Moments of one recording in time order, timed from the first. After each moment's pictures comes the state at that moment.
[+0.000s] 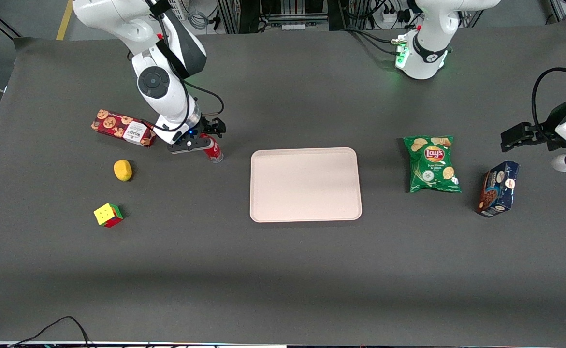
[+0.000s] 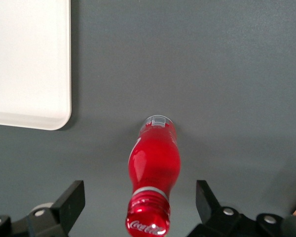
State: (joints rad) arm 0.30 -0.01 0.25 -2.41 0.12 2.32 0.37
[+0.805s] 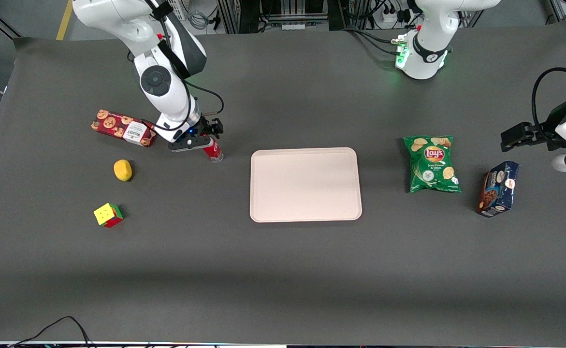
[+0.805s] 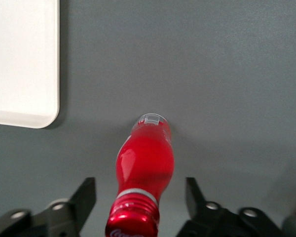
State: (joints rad) arm 0.30 -0.01 0.25 -2.47 0.10 2.40 0.37
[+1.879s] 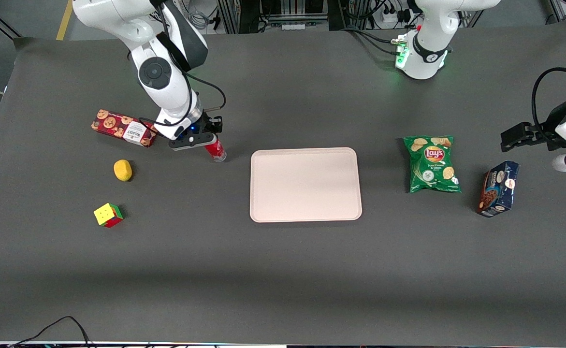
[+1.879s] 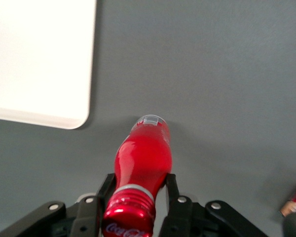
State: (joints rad) arm 0.30 -0.04 0.27 -2.32 0.10 2.21 0.37
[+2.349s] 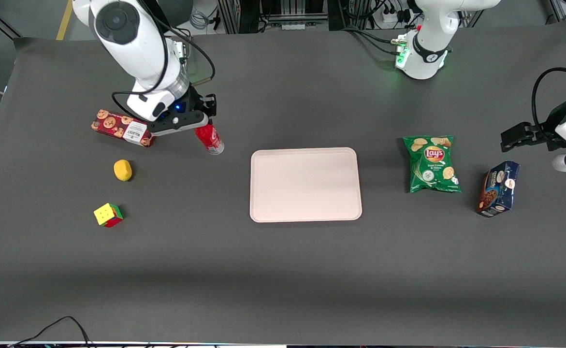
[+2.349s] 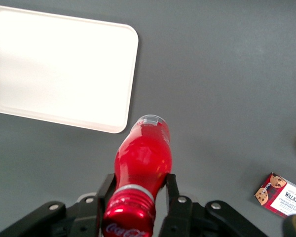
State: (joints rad) arm 0.30 -0.06 0.26 -1.93 0.10 1.85 0.37
